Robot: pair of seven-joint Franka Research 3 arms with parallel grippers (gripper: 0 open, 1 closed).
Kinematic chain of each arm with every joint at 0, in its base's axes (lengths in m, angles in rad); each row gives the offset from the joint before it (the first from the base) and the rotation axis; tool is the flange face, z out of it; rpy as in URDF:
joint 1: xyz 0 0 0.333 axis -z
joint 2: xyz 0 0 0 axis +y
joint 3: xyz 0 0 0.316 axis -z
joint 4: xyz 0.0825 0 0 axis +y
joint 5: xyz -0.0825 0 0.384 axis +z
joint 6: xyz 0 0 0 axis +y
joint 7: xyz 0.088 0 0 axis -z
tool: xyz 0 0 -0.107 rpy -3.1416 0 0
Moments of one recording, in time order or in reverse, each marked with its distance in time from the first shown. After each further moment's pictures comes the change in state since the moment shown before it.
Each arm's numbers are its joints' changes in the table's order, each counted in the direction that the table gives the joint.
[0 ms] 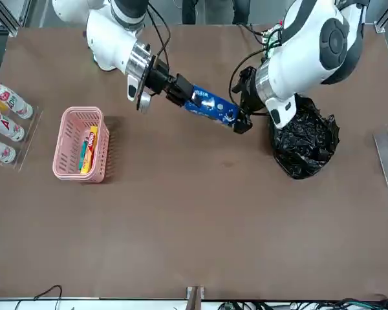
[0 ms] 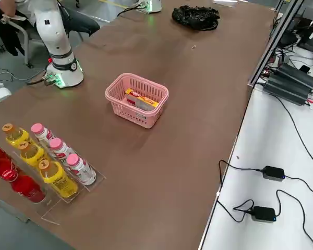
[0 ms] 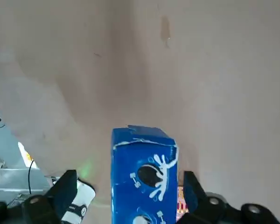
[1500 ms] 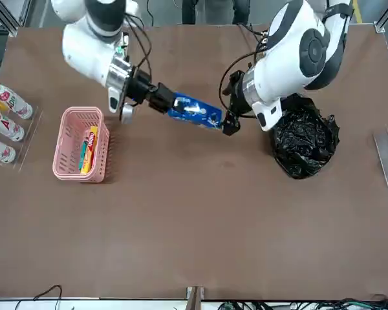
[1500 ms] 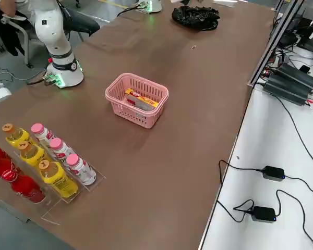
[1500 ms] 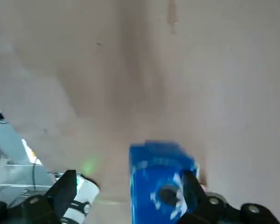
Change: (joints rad) left arm 0.050 0.019 -0.015 0.019 -0.034 -0.003 -0.006; right arm 0.065 -0.035 -0.005 0.055 -0.039 0.081 -0.033
